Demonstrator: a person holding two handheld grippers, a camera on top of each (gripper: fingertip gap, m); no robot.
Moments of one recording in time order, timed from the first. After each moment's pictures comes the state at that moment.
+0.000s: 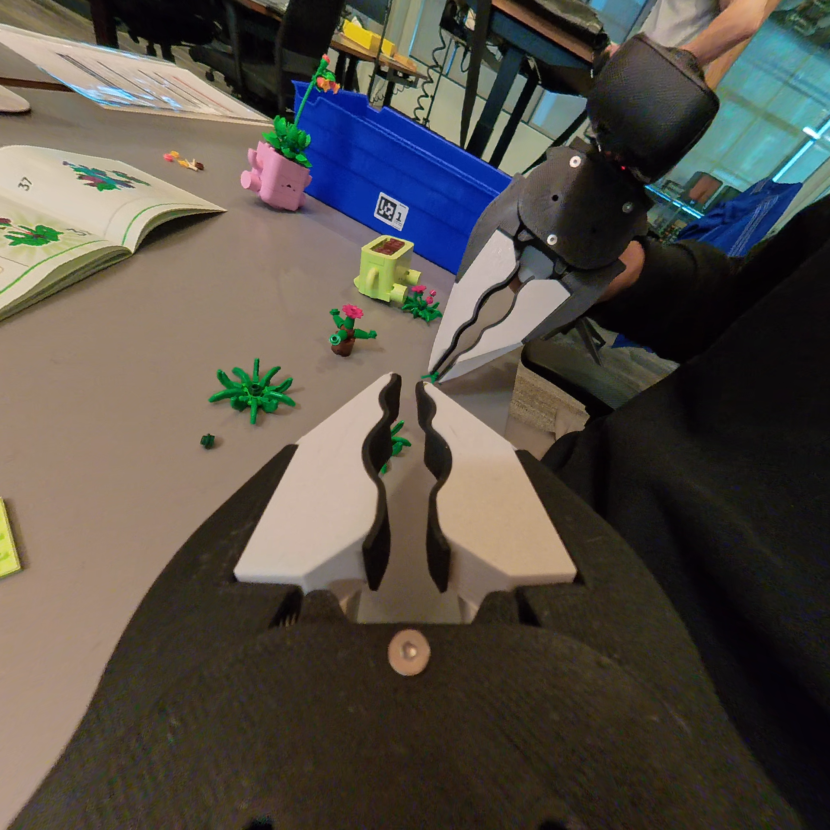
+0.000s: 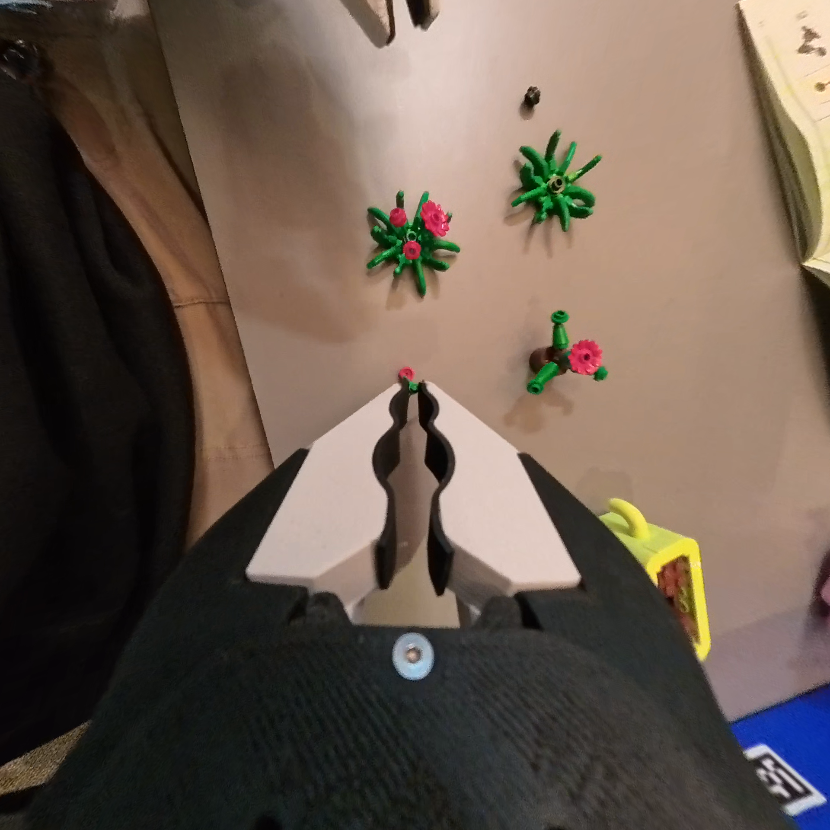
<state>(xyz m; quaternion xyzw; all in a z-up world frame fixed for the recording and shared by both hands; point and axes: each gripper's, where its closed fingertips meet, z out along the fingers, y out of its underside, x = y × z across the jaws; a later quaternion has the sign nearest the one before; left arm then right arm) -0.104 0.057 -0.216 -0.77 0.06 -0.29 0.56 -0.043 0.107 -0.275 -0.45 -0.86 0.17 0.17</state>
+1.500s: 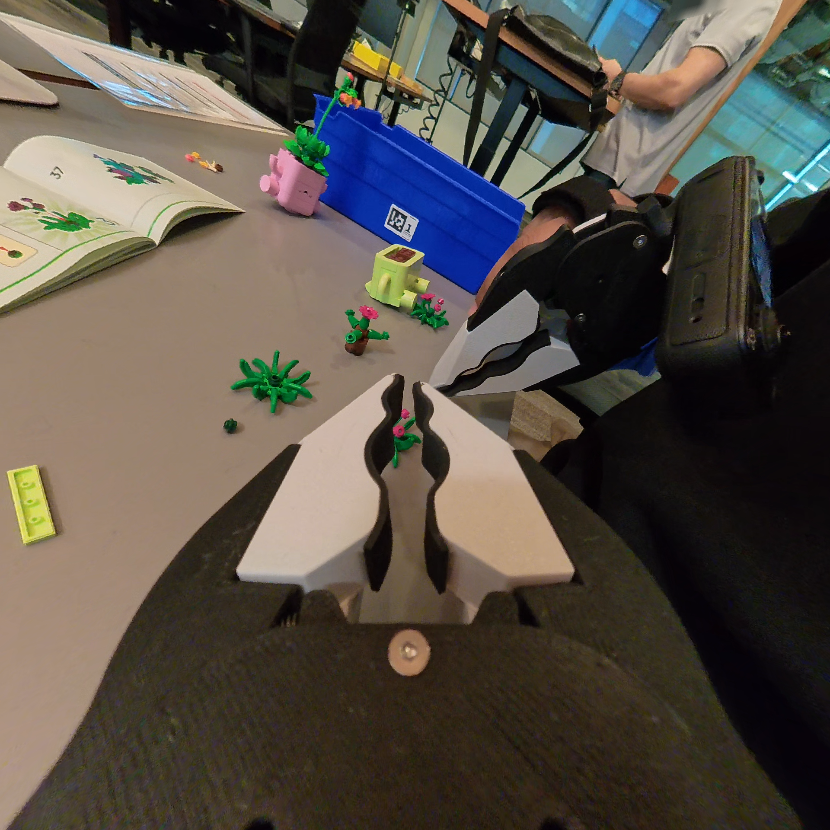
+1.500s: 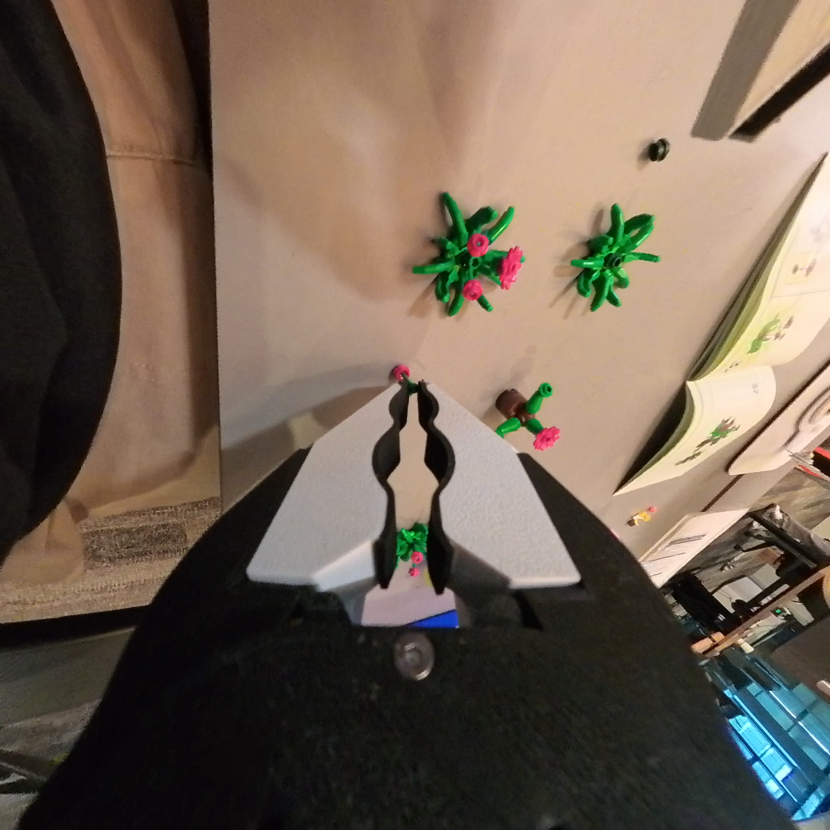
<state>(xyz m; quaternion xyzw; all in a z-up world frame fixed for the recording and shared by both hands) -0.119 0.054 -0.216 -0.76 0.03 -0.30 0.57 -0.052 0.103 -0.286 -0.26 -0.95 -0.09 0.17</state>
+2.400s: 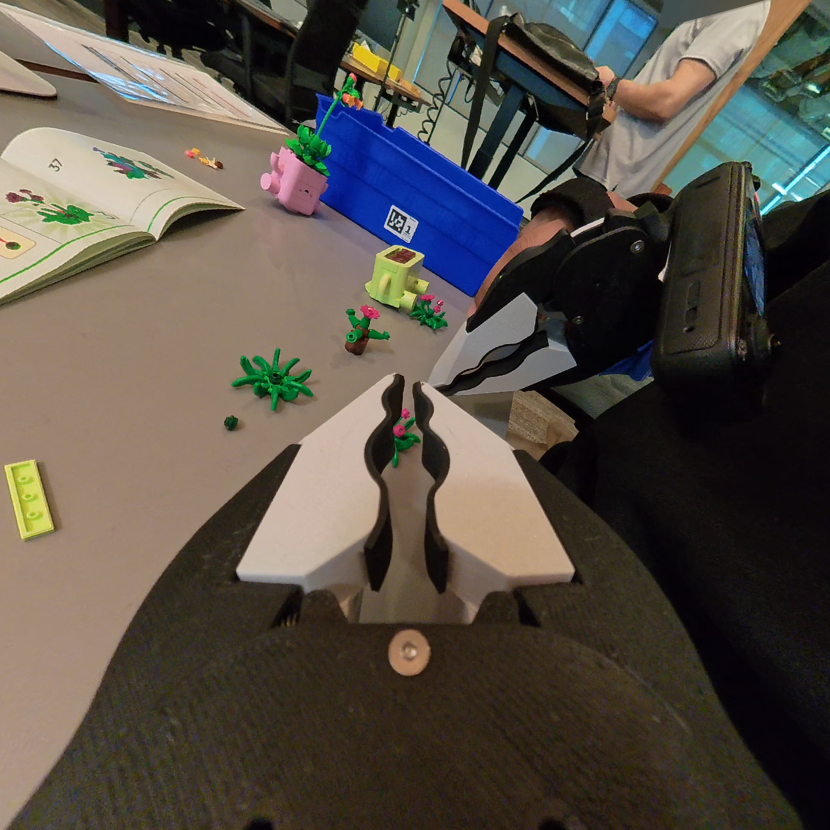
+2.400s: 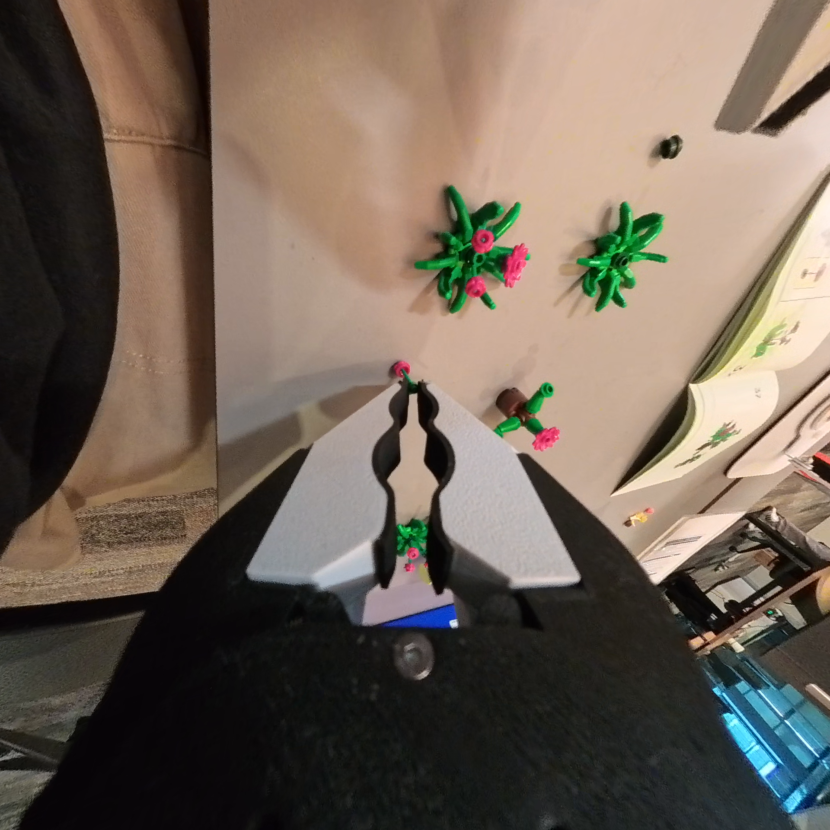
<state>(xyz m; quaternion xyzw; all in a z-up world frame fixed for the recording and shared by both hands) -0.121 0.053 -0.217 -0.76 0.03 -0.31 0.57 -0.051 0.104 -0.288 -0.25 -0.95 -0.10 0.15</state>
